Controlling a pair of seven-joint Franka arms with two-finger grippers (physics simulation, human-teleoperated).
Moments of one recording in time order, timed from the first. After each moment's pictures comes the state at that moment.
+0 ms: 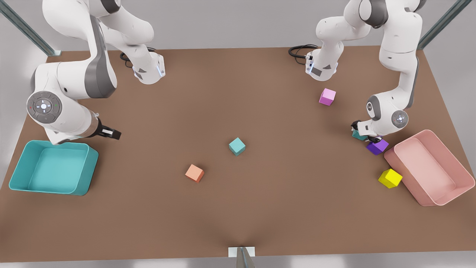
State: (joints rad) left arm 0.06 0.31 0.19 -2.38 0.02 2.50 0.96; right arm -0.02 0.23 0.19 -1.38 -0.15 1.36 0.41
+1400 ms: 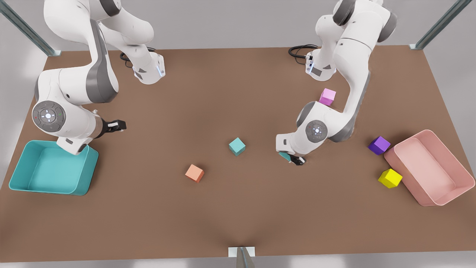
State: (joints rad) left arm -0.24 0.56 -0.34 -1.54 0.03 2.04 0.33; right arm -0.02 0.26 0.19 -1.37 -0.12 1.31 -0.06
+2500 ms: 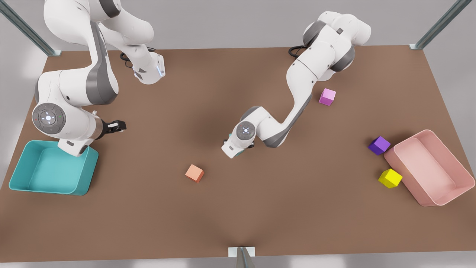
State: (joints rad) left arm -0.50 0.87 -0.36 -1.28 0.10 2.06 -0.78; right arm -0.02 0.28 0.19 -1.35 -0.12 1.31 -0.10
